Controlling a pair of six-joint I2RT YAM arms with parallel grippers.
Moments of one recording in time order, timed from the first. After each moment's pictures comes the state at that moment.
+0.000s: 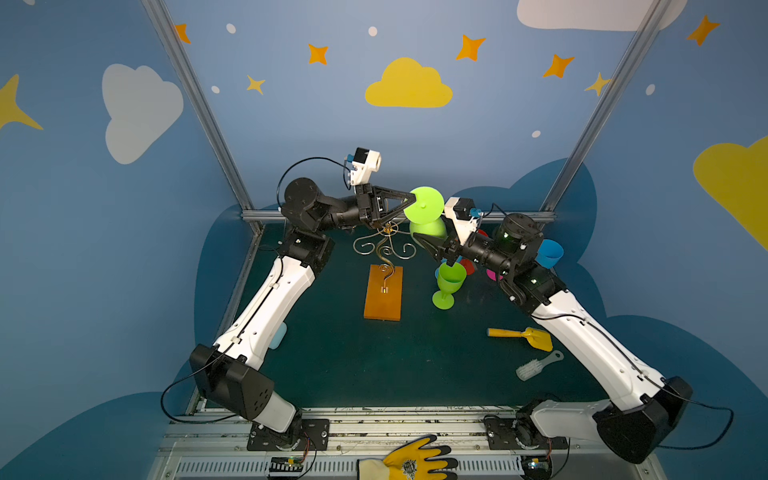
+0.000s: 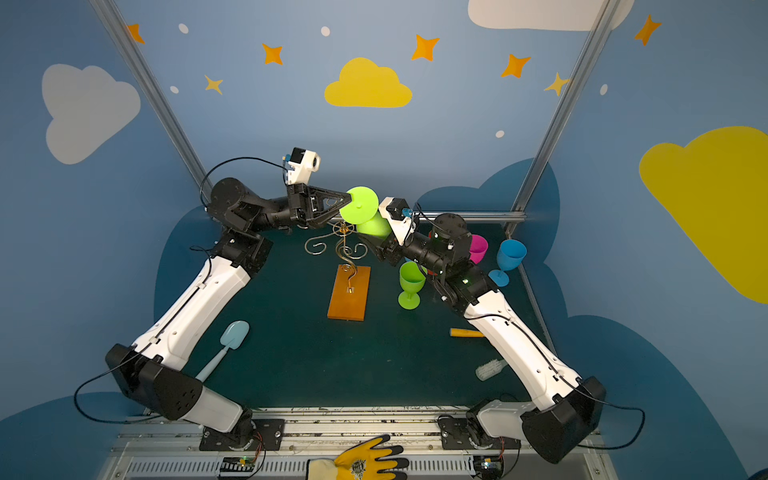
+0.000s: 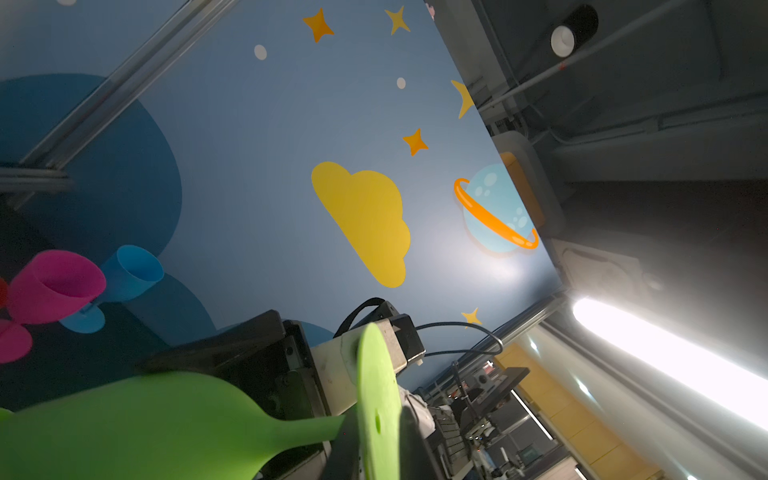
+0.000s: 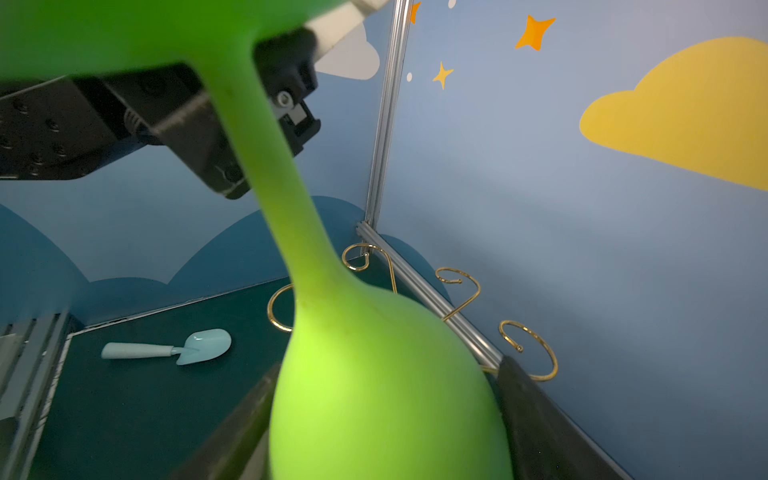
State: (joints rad) left arm -0.37 1.53 1.65 0.36 1.06 -1.34; right arm 0.60 1.28 1.34 -0.07 -0.42 -0.16
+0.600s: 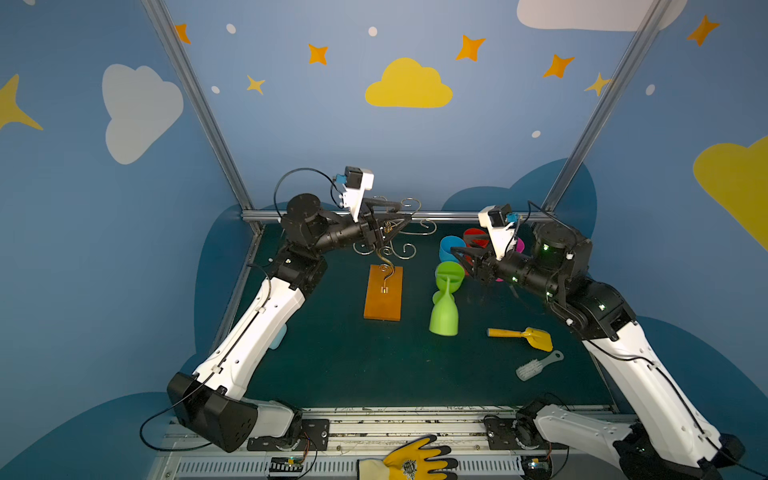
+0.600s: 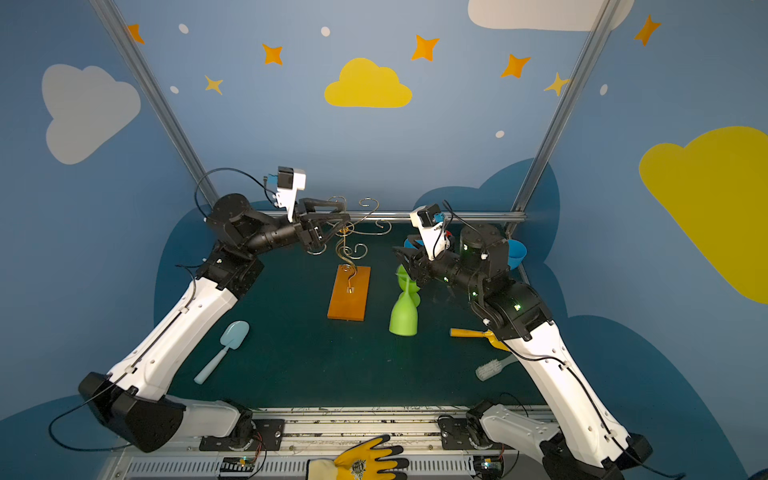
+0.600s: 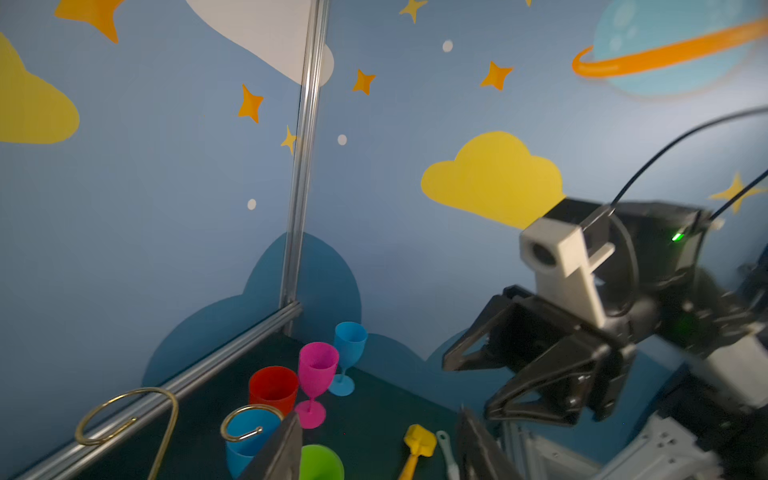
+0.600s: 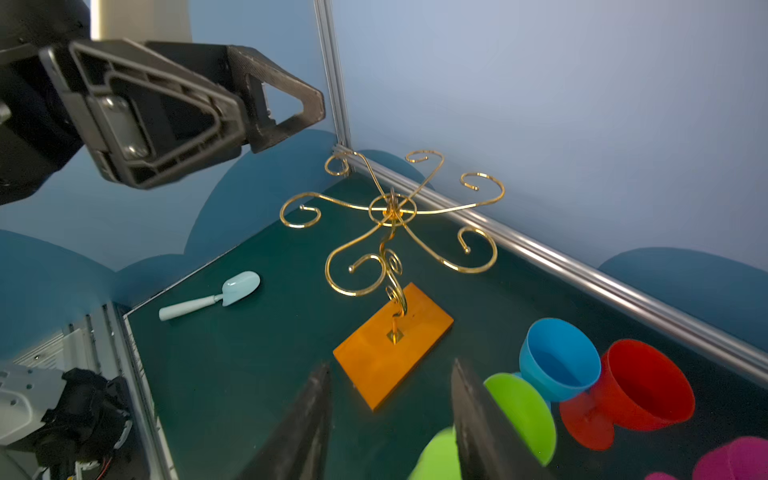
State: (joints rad) left arm -0.43 1.37 1.41 0.10 0.74 -0.23; right arm 0.60 1.10 1.49 -0.69 -0.22 -0.01
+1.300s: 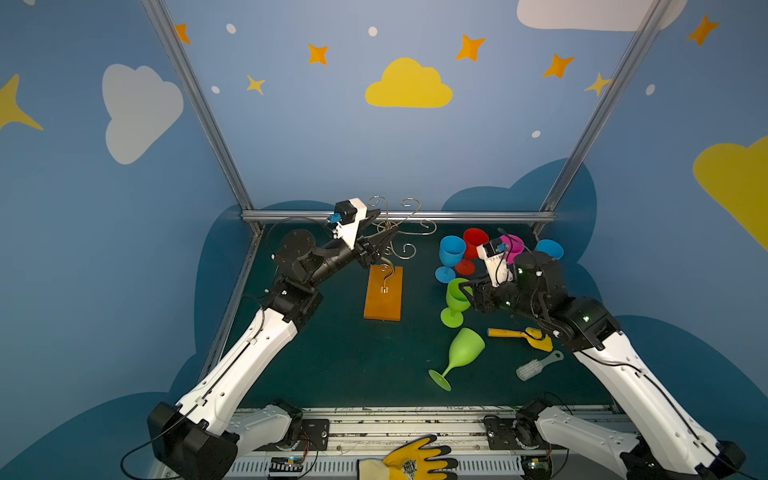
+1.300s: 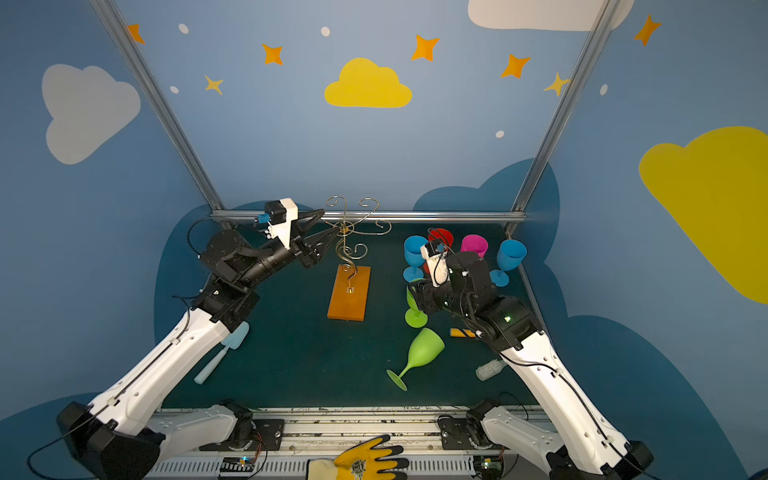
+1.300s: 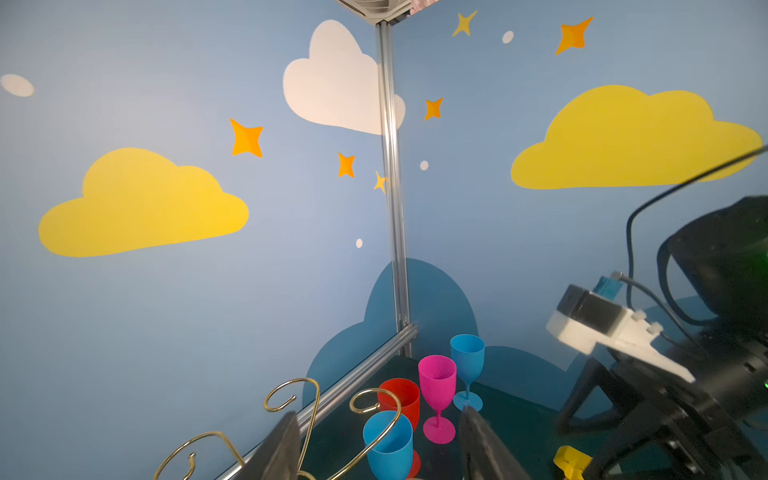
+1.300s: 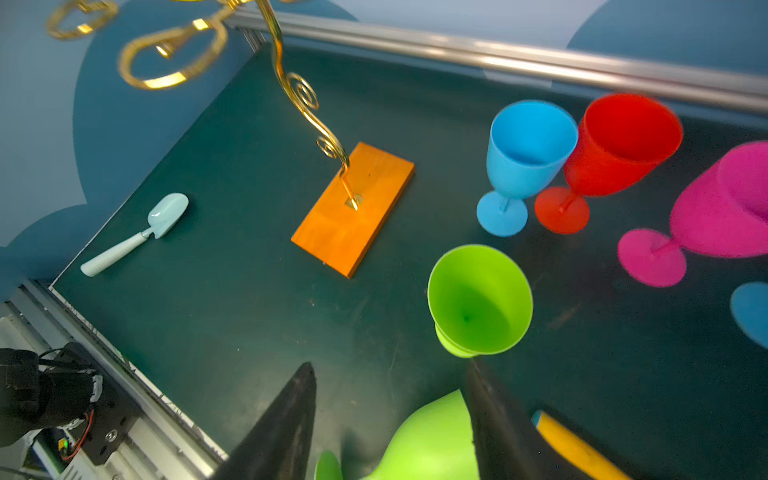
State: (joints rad) left arm -0.45 1.15 1.14 0.24 0.40 -0.02; right arm 0.57 1.01 1.20 -0.86 -0.05 0.20
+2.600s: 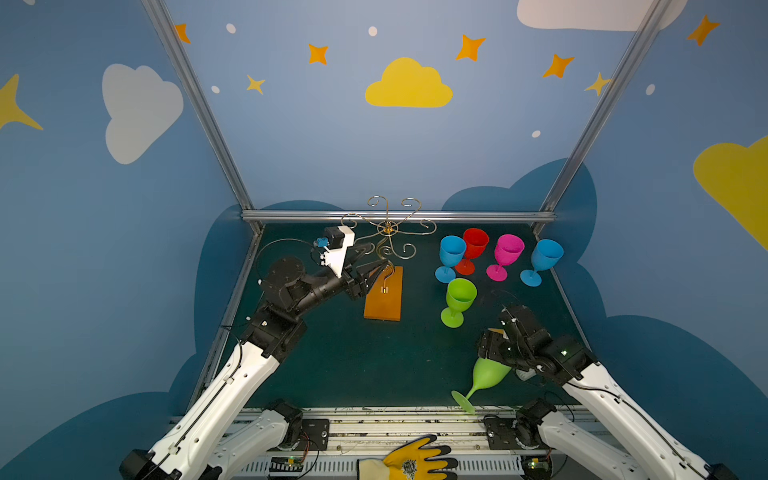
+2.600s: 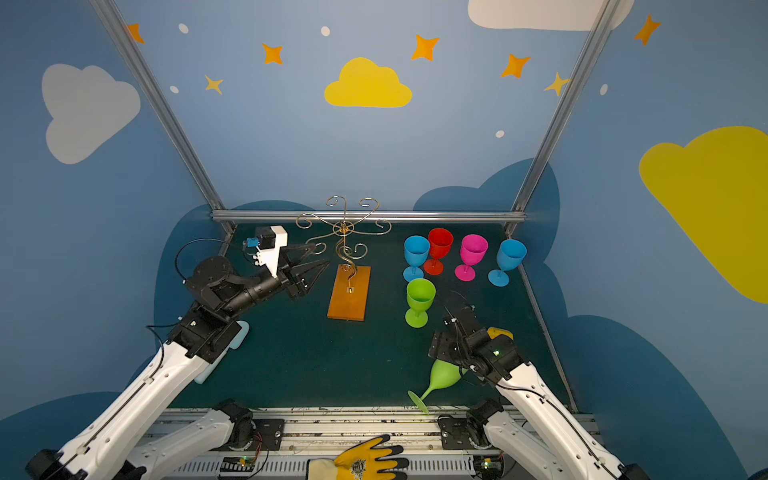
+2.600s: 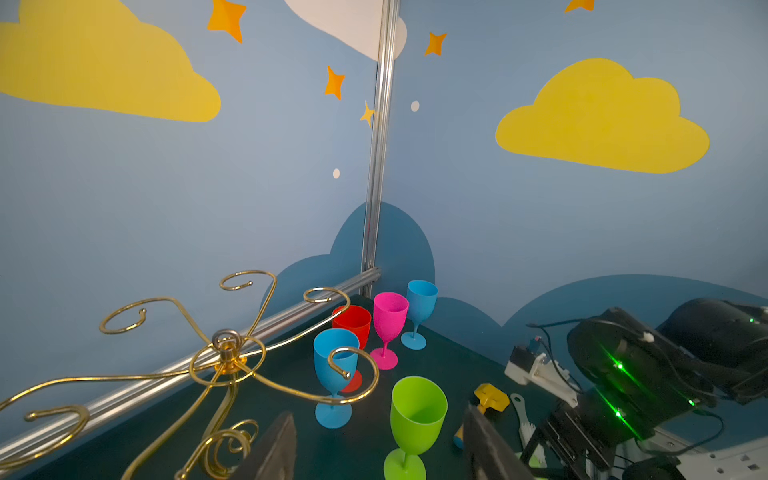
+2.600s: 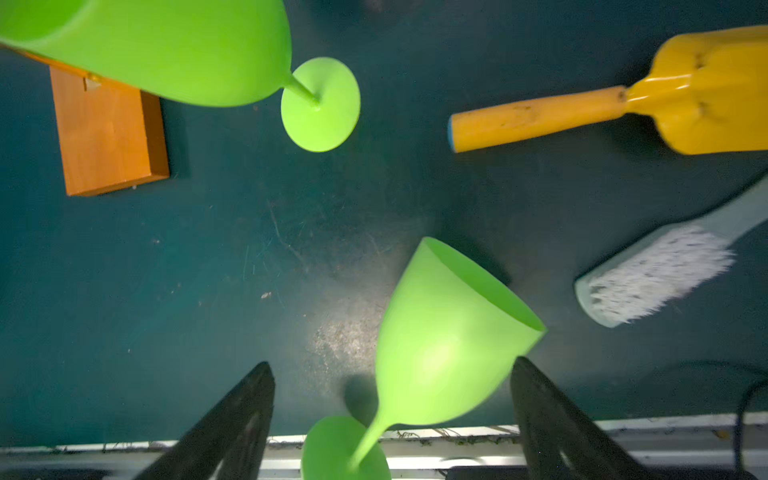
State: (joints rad) left arm -0.46 0.95 0.99 0.01 0.45 -0.15; right arm 0.58 0.81 0.81 -1.11 0.14 0.79
